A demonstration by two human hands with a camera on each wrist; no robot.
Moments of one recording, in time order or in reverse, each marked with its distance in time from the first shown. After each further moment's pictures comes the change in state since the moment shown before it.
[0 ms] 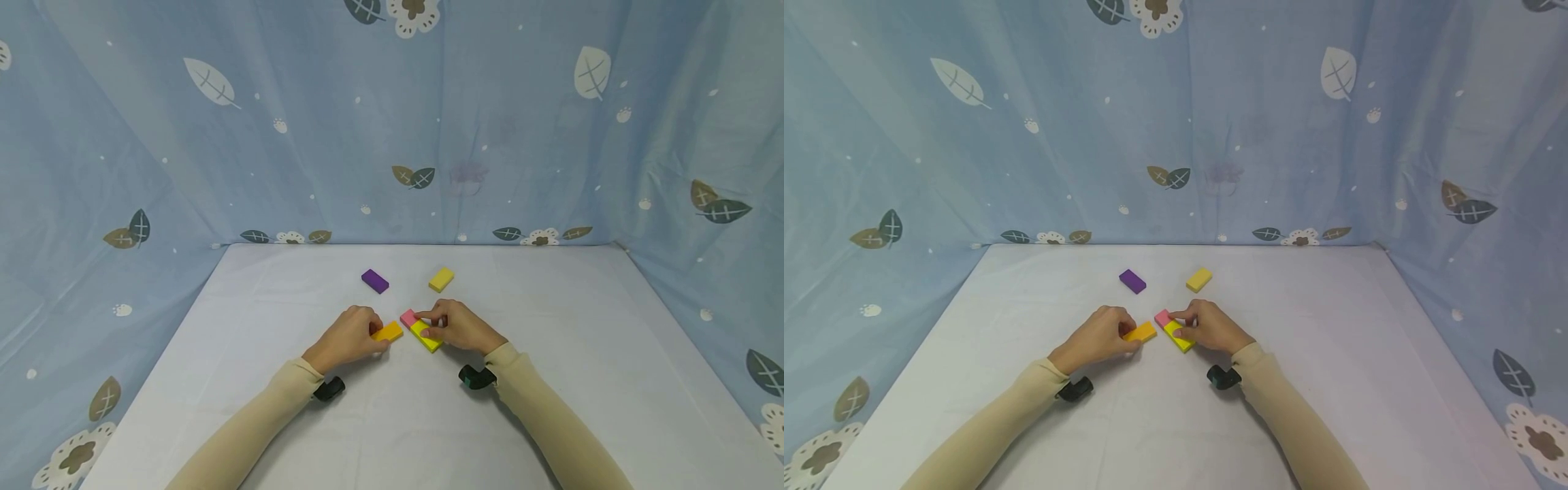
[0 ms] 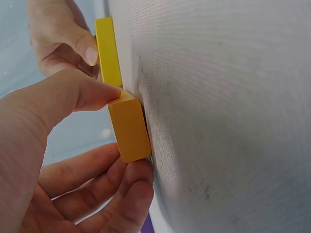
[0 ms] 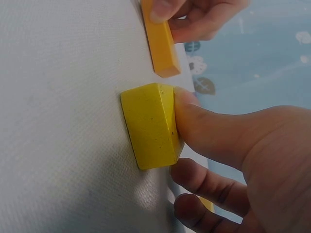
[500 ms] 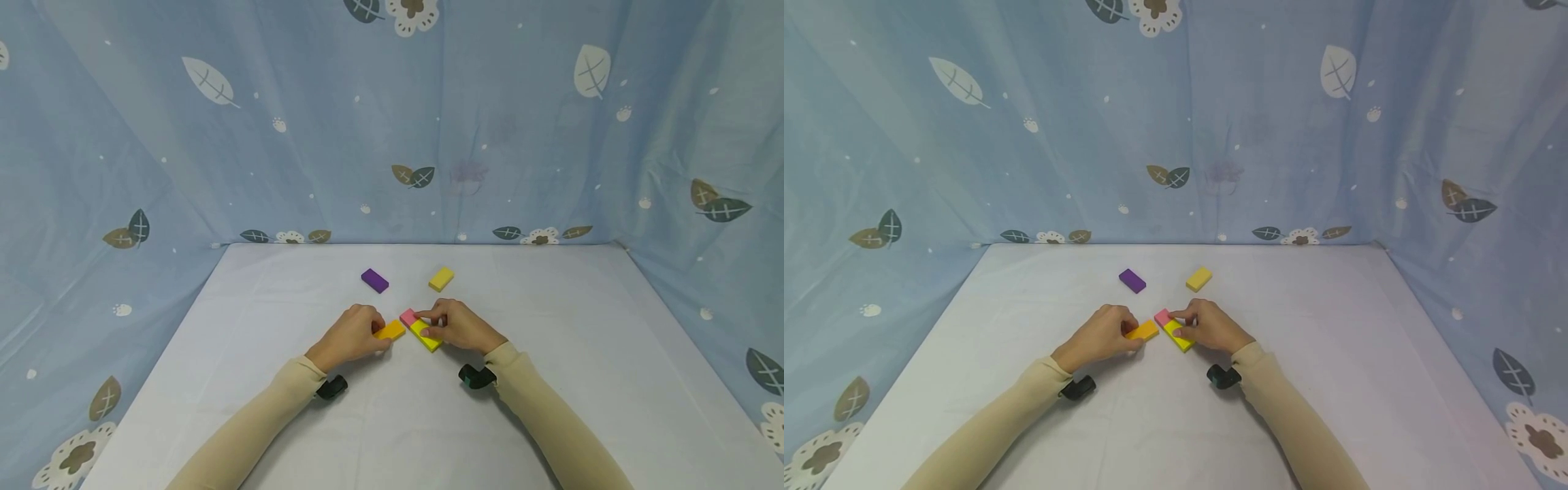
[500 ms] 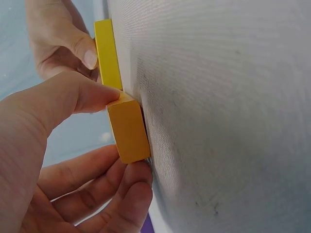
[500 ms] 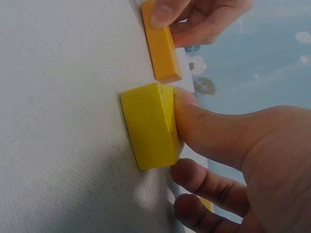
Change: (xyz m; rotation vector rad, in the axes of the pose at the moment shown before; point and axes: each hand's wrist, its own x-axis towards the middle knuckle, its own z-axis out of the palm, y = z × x) left_hand 0.003 0.004 0.001 -0.002 0.006 0.015; right_hand 0.000 0.000 0.000 0.000 -0.007 -0.009
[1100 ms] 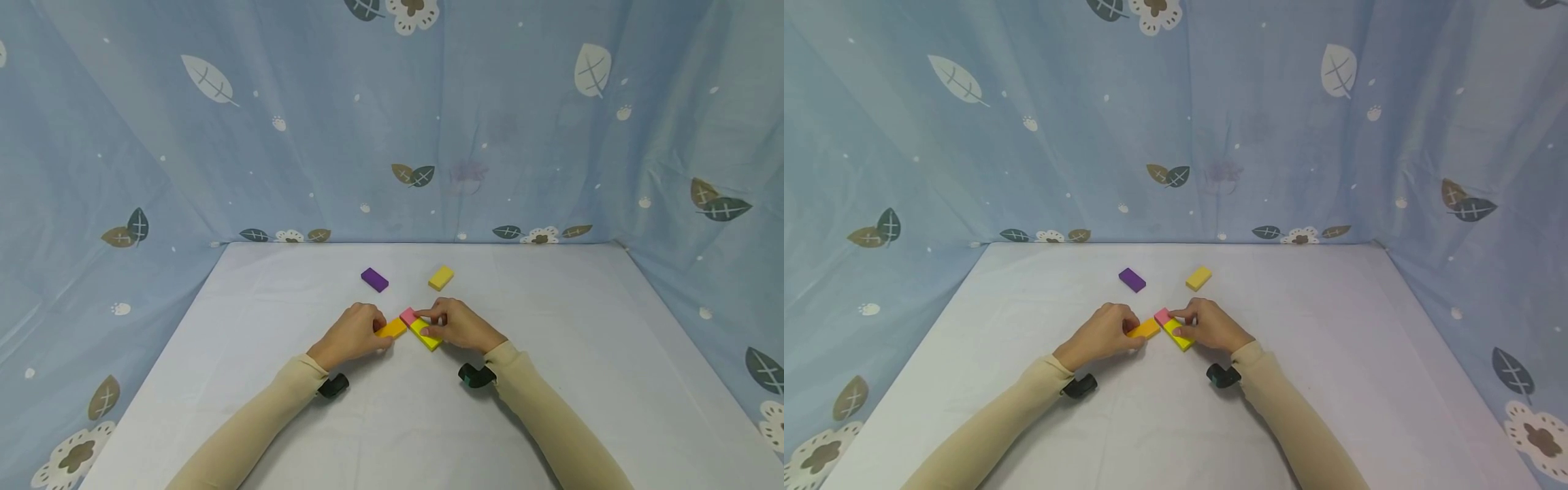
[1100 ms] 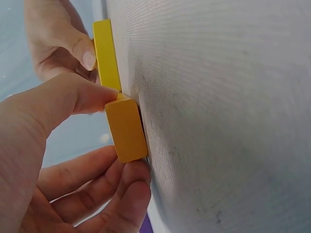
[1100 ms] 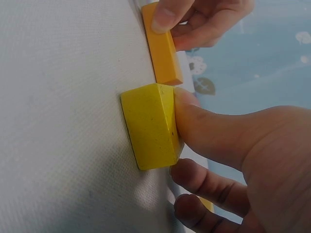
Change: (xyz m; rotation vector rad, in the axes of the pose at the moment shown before) left_hand 0.002 0.003 0.000 -0.007 -0.001 -0.010; right_hand 0.000 0.001 0.001 -0.007 -0.004 -0.001
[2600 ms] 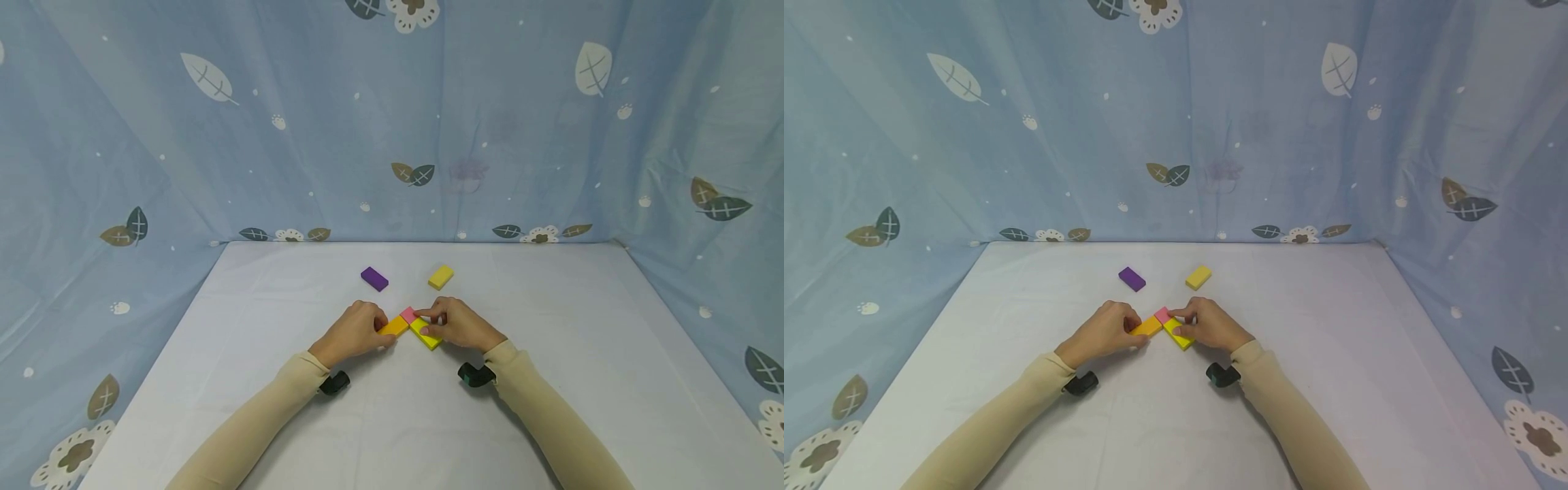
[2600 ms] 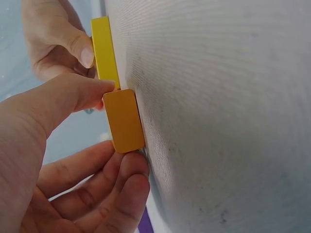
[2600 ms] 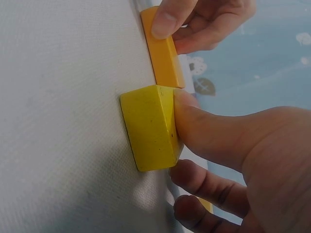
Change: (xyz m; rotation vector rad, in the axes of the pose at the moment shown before) left_hand 0.003 -0.001 0.000 -0.046 -0.012 0.015; right_hand -0.001 -0.004 -0.001 -0.005 0.008 0.021
